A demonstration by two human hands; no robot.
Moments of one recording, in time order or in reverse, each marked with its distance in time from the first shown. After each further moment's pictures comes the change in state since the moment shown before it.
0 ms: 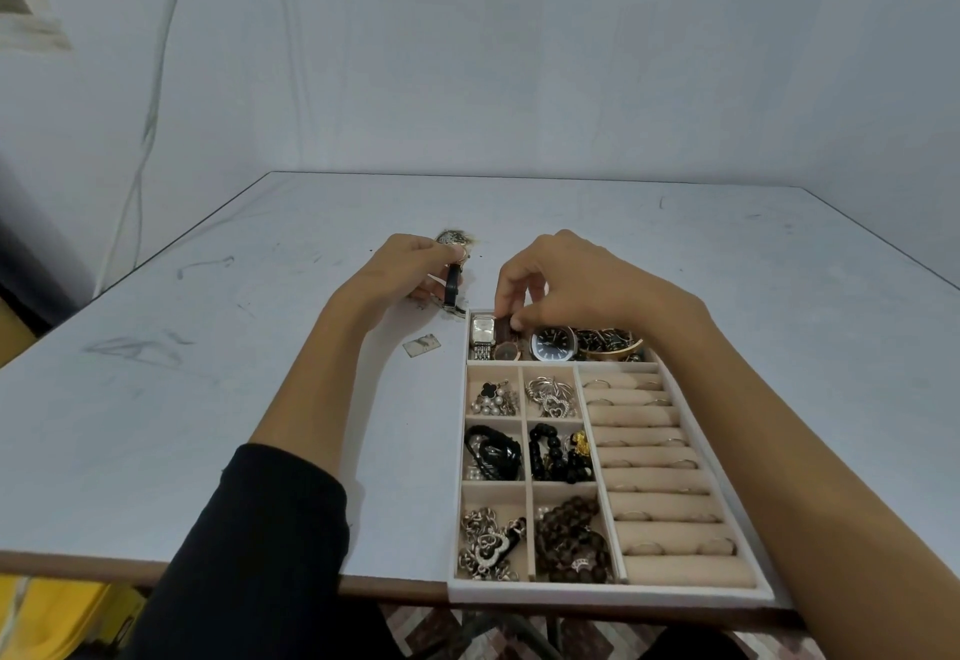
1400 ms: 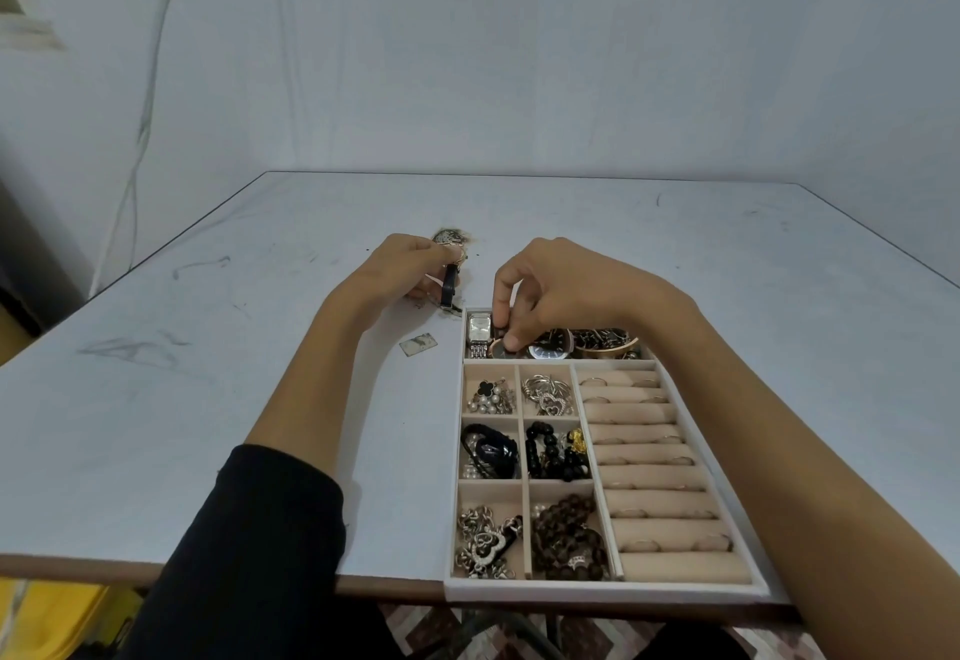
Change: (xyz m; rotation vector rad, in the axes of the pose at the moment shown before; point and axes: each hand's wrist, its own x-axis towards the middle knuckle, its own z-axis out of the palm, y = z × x) left_hand -0.003 0.003 0.002 0.027 0.006 -0.003; right_hand -0.007 -0.005 -0.001 0.201 -0.134 0.051
